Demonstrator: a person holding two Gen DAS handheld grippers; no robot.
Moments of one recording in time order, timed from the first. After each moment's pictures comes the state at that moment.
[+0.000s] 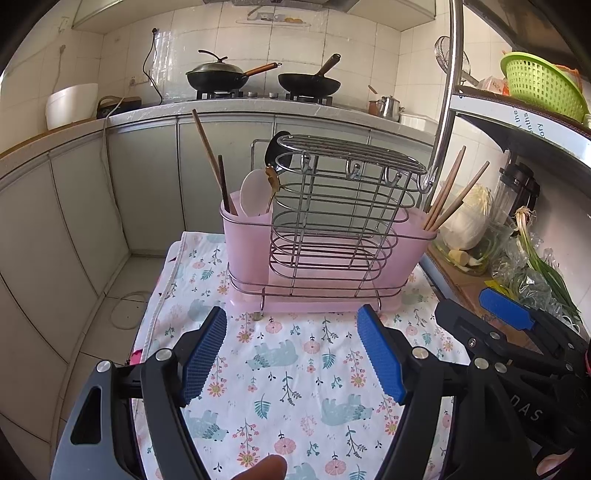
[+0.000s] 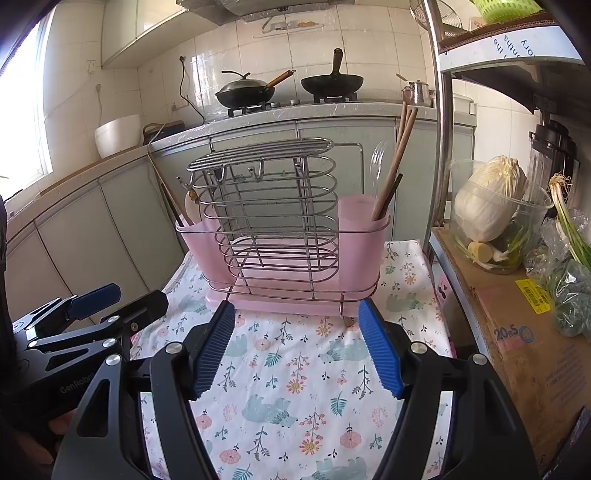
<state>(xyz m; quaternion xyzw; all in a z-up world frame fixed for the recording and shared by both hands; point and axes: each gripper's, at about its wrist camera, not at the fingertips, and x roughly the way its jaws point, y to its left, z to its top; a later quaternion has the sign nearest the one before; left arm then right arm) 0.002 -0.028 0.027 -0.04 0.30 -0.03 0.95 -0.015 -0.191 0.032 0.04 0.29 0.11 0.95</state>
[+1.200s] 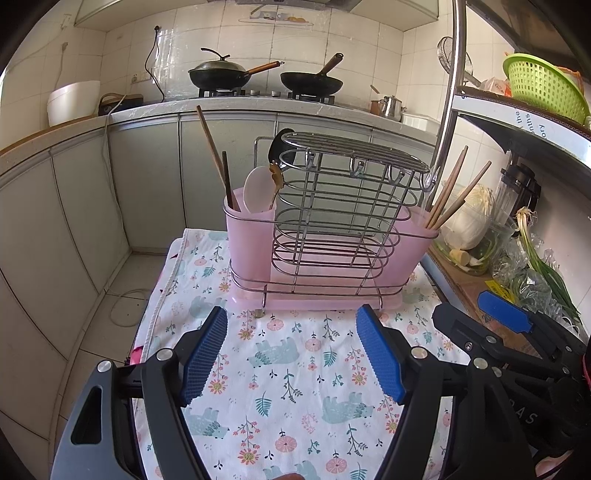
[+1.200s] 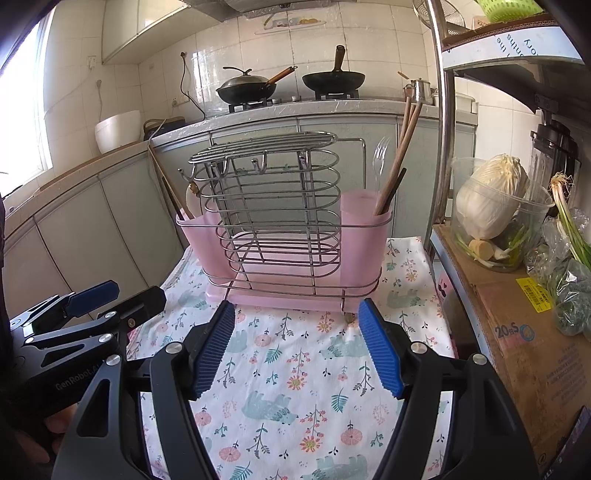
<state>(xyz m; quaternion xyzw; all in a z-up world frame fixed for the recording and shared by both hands) 0.000 -0.026 0.024 -0.04 0.30 -0.03 0.95 -0.015 -0.190 0.027 0.03 0.29 0.11 0.95</state>
